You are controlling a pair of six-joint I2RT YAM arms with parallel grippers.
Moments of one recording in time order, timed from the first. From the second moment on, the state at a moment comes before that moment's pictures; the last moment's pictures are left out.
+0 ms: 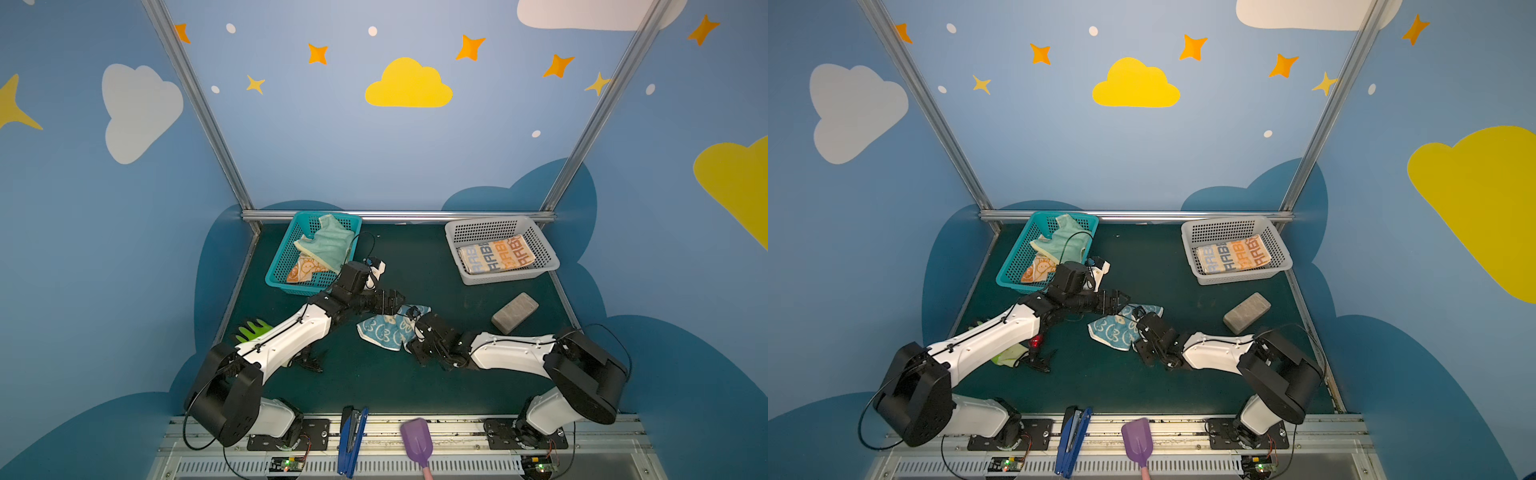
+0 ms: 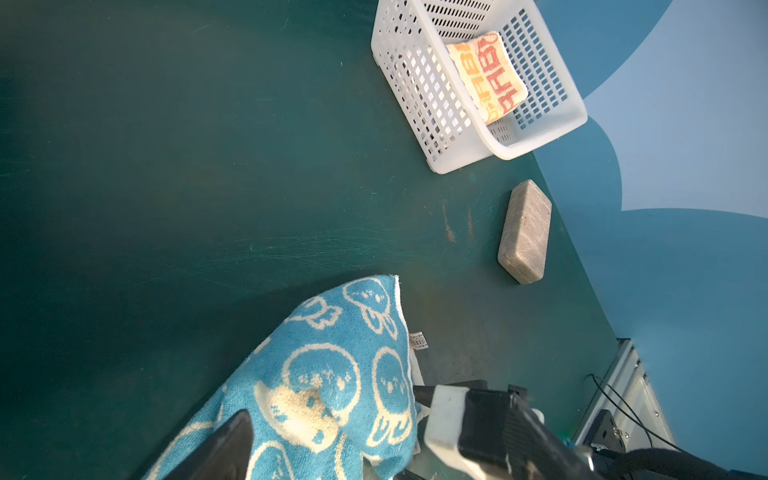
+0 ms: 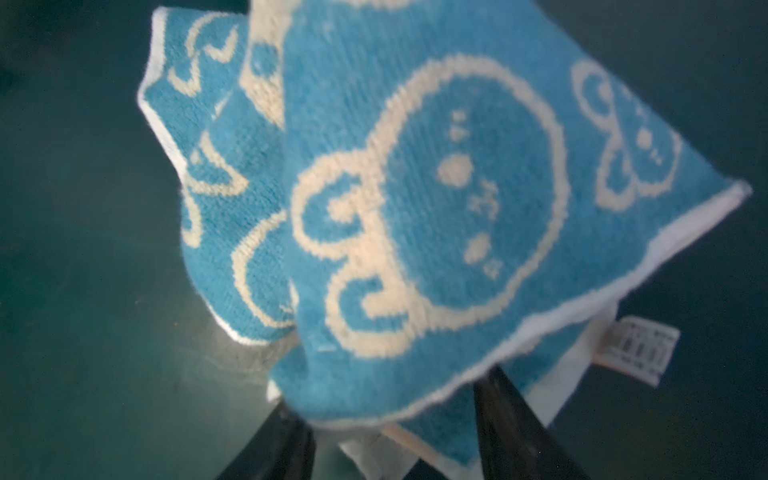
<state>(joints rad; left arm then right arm) -0.55 1.41 0.93 -0.20 0.31 -0.45 0.96 1.58 0.70 -0.03 0.12 0.25</state>
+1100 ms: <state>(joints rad) -0.55 1.26 0.78 -0.11 0.37 -0.37 0.82 1.53 1.22 -0.45 0.03 0.26</state>
